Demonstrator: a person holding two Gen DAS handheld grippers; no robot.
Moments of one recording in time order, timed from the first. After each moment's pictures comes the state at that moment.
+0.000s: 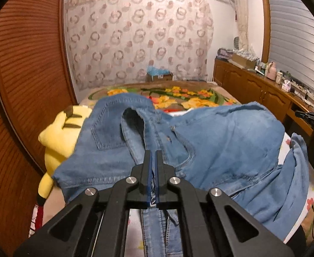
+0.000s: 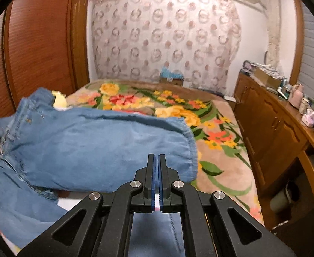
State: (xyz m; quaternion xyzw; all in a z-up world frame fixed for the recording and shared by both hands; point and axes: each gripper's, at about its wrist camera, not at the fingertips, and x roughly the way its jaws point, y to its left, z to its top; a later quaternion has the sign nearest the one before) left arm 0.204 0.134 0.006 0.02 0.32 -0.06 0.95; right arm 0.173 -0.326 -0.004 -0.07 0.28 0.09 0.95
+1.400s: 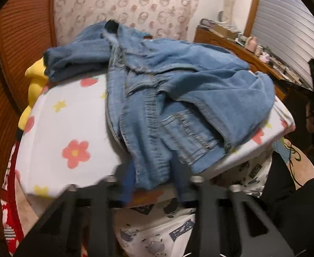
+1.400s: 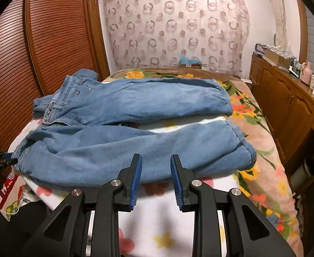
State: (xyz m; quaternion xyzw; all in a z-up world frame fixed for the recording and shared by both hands) left arm 0.035 0.125 -0.080 -0.01 0.41 -0.13 0.90; right arm 0.048 -0.343 -0.015 -0.02 0.31 0.14 0.94
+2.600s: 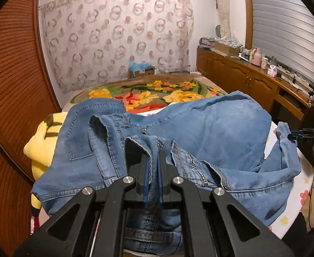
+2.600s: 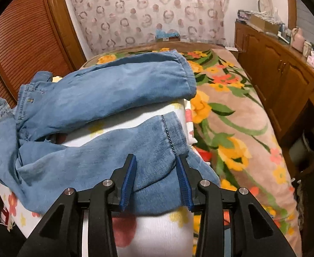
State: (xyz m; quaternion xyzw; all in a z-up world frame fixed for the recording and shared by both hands) left arm 0.216 0.086 0.017 0.06 0.32 -0.11 0.94; right arm 0.156 -0.374 -0.025 0.03 0.40 0.09 0.91
